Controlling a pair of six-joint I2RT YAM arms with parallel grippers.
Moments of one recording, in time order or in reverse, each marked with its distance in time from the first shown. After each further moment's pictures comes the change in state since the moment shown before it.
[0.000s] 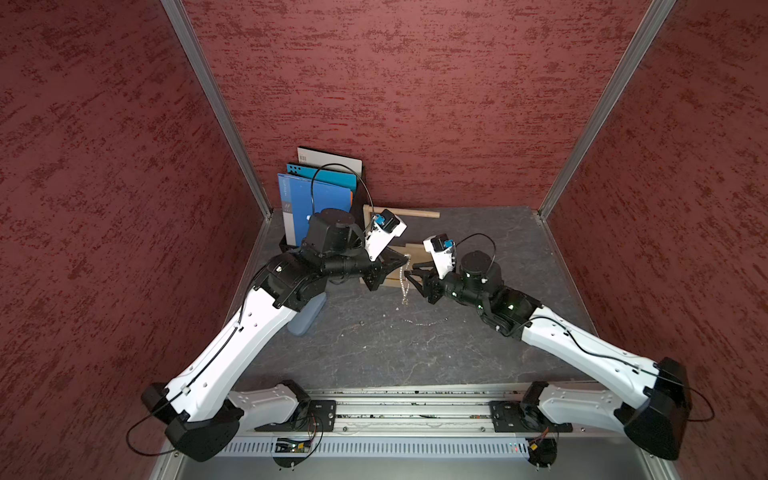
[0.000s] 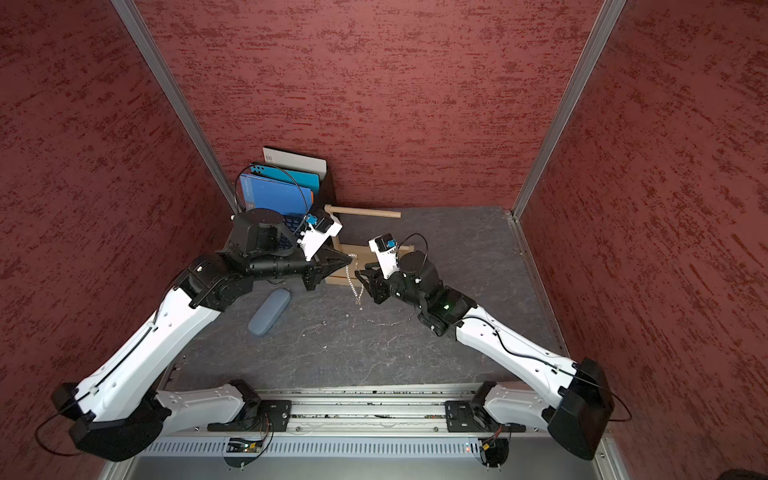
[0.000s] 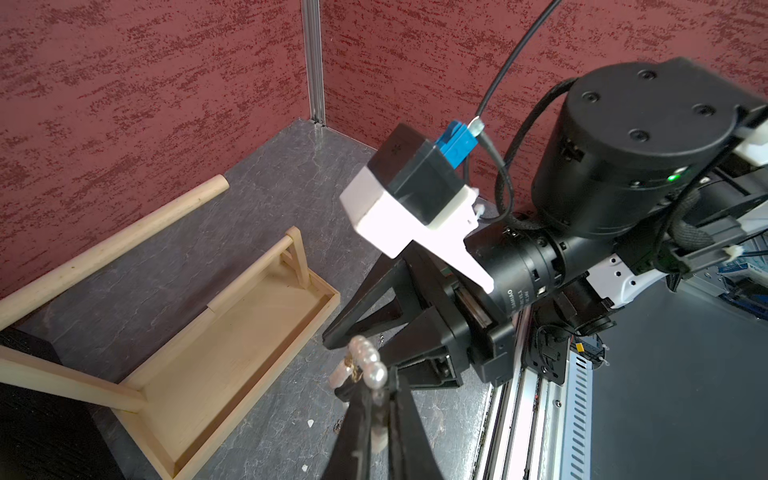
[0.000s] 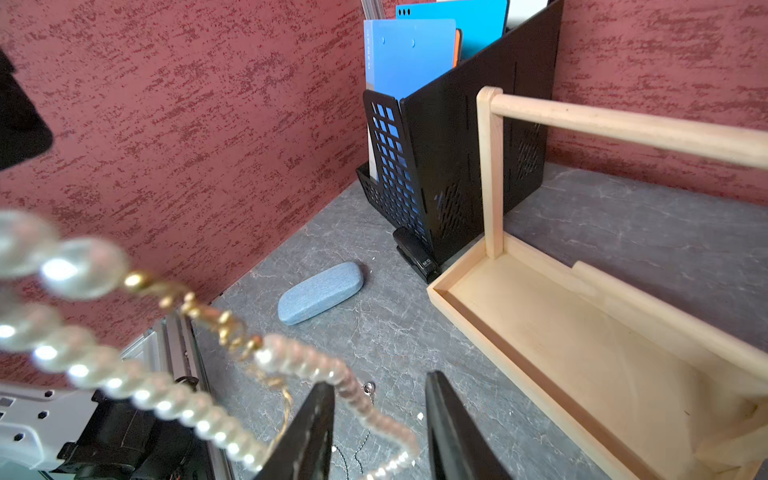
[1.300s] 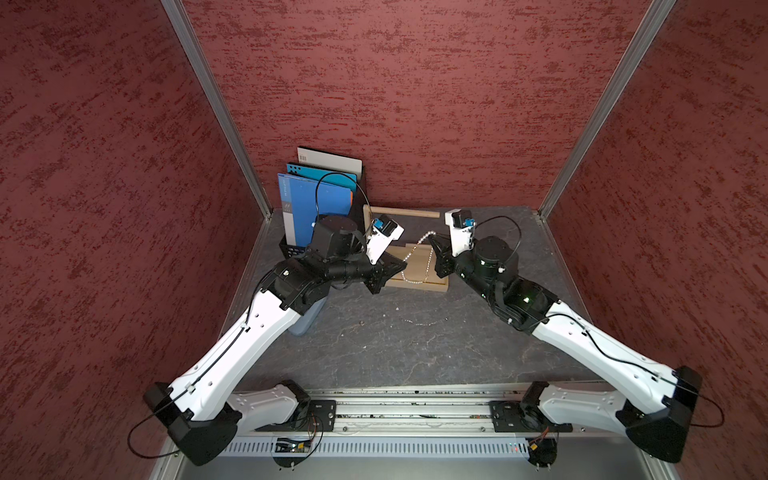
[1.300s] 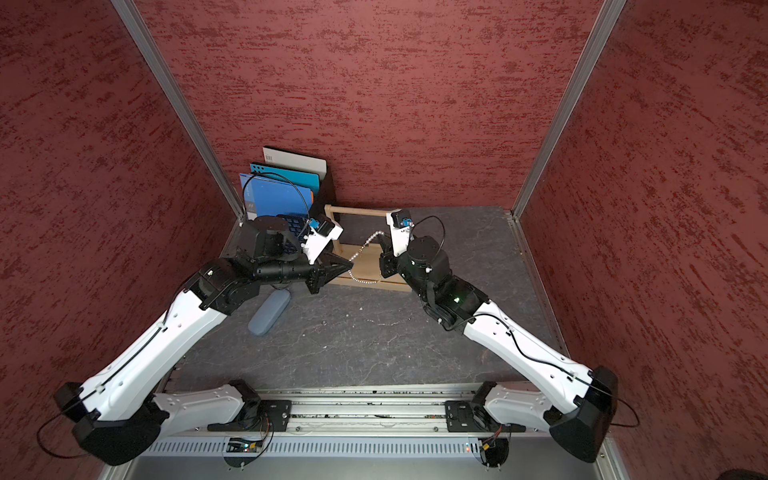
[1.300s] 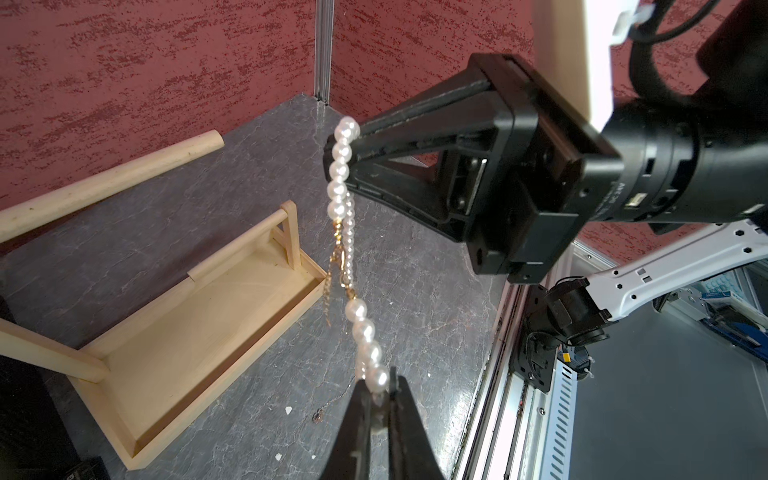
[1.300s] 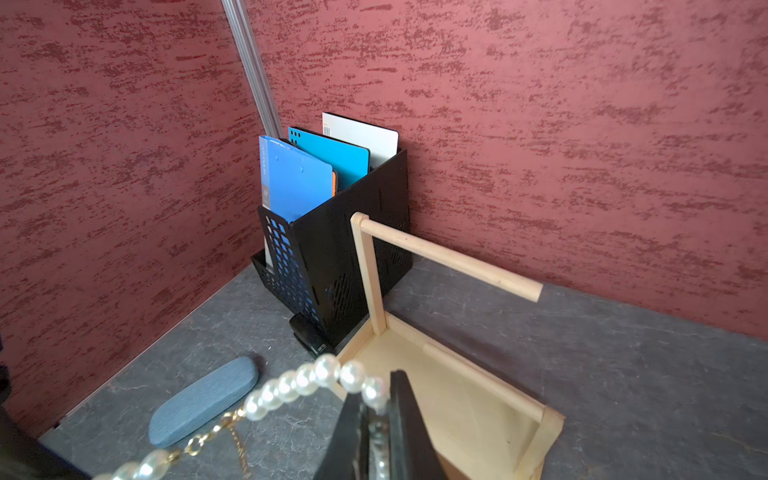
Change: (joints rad) left arm 0.009 -0.012 -0.111 0.079 -0.006 -0.099; right arm -0.031 -0.021 0.189 -0.077 0.389 -0.134
